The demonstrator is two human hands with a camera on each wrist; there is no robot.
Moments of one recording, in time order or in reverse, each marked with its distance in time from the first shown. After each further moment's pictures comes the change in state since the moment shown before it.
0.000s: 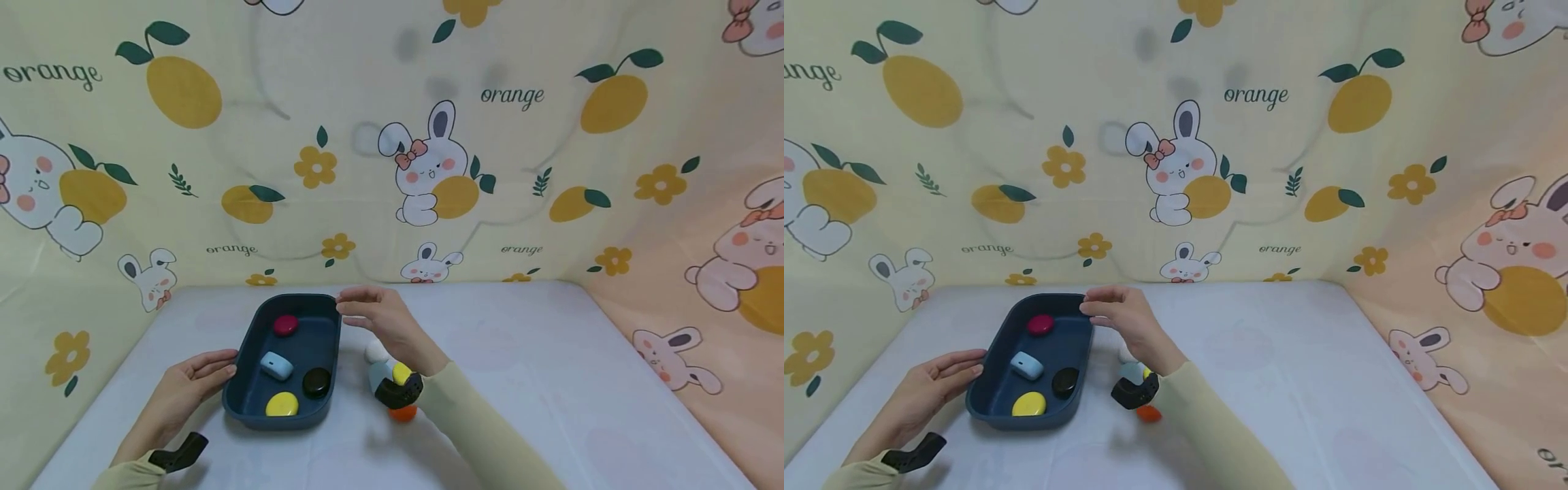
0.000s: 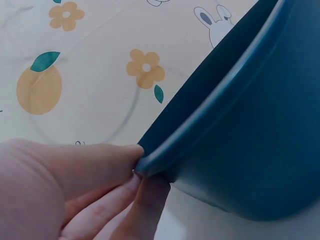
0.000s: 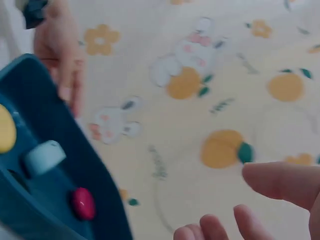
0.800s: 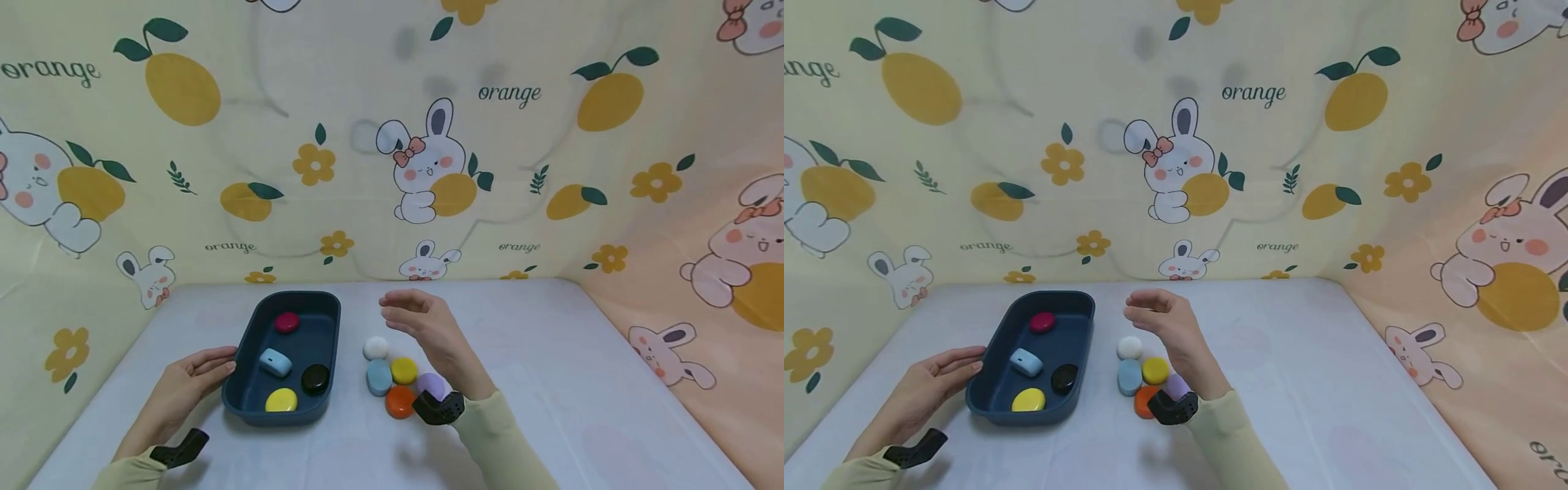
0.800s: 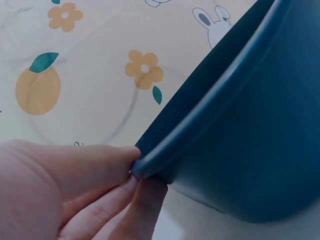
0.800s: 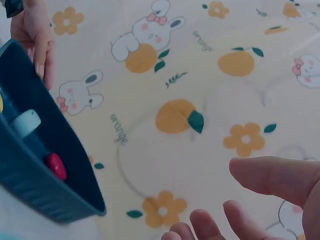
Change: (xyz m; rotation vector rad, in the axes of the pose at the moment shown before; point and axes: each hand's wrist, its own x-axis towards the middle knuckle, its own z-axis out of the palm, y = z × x) left_hand -0.002 0.000 0.001 0.010 0.007 0.016; right_hand -0.054 -0.007 -0.039 -0.050 0.154 -0.051
